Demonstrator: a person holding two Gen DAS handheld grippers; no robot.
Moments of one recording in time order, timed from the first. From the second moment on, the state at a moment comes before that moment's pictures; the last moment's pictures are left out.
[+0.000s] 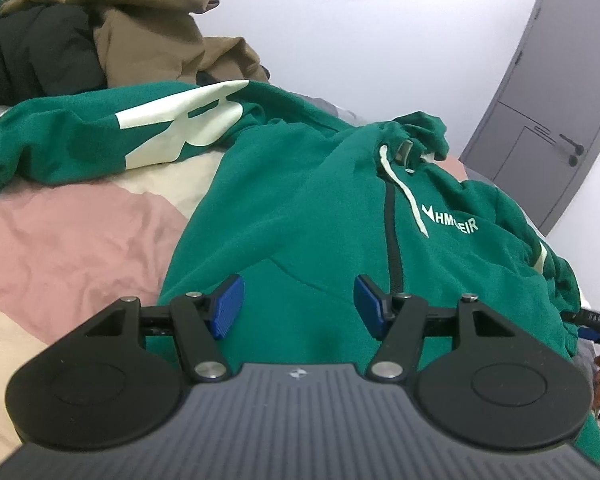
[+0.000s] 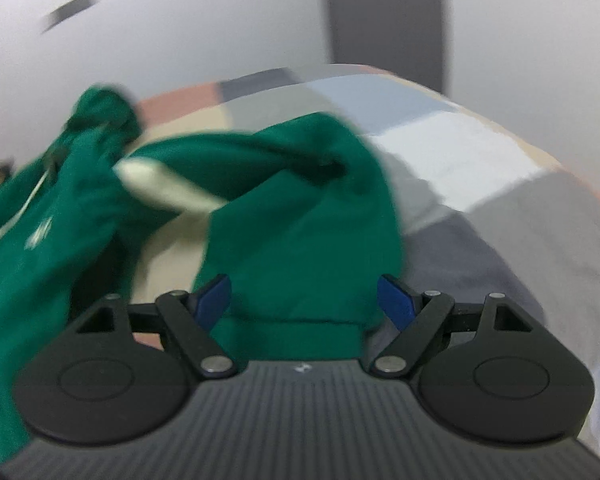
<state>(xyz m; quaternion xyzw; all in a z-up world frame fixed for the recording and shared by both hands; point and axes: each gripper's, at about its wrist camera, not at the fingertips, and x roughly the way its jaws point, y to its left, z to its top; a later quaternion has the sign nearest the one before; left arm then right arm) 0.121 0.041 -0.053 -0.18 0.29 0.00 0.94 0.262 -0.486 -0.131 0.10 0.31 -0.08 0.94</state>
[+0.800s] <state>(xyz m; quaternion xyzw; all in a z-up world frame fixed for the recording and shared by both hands) 0.140 0.038 -0.061 -0.19 0.28 -0.01 0.94 0.268 -0.447 -0.121 -0.17 0.33 -0.11 0.92</state>
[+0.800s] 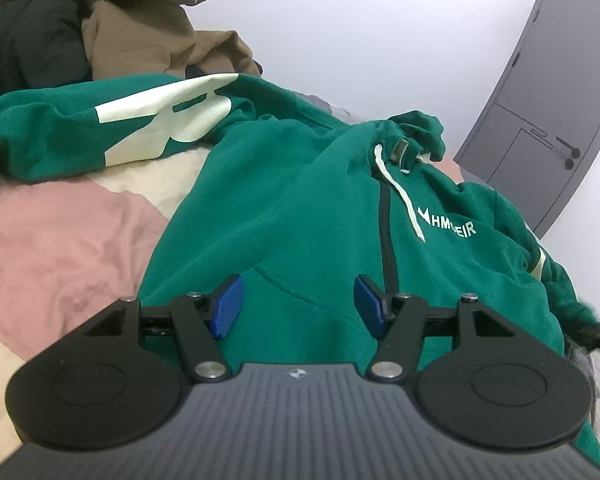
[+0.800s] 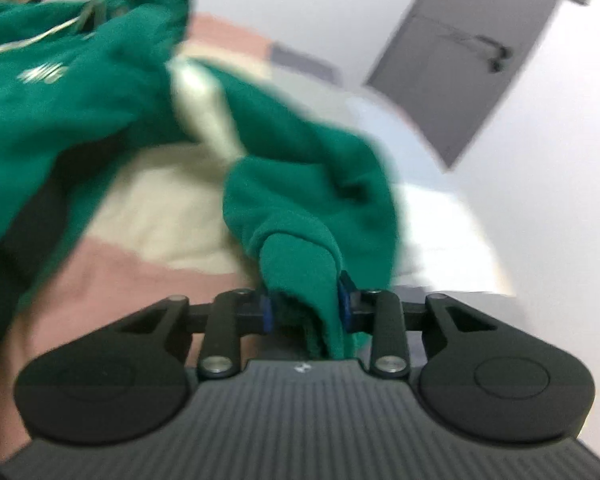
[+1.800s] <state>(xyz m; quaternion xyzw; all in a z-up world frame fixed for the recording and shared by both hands) 0.131 0.036 -0.056 -0.18 0.28 -0.01 0.94 0.231 -0.752 -0.012 0.35 0.26 -0.27 0.86</state>
